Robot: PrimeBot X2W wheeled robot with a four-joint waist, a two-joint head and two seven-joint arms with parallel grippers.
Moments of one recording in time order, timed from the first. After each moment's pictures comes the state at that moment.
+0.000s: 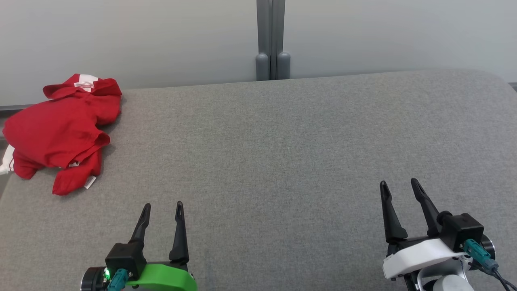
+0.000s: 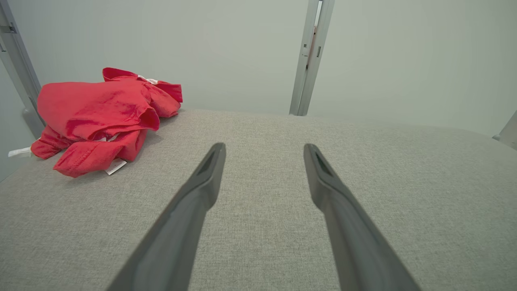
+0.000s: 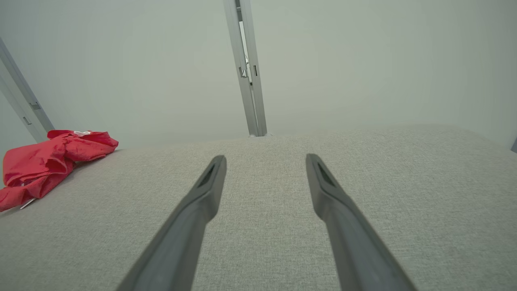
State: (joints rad) left arm 0.02 0.05 -0.19 0.17 -0.24 0.04 -0.23; right arm 0.02 -0.05 0.04 0.12 0.18 0.13 -0.23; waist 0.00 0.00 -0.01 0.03
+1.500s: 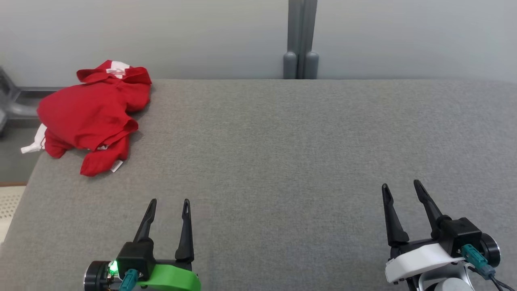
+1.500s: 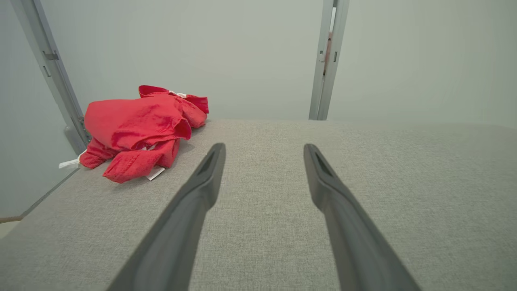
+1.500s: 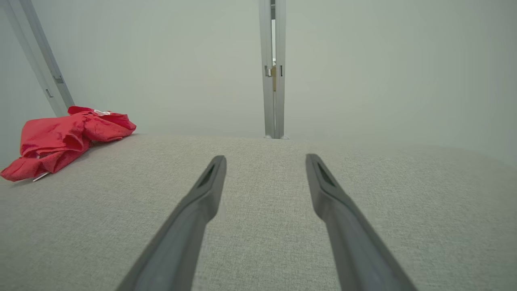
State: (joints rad) left arm 0.01 0.05 -0.21 0.18 -0.15 0.05 -0.26; right arm 0.03 -0.05 0.03 0.12 0.09 0.13 -0.26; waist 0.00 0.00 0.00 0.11
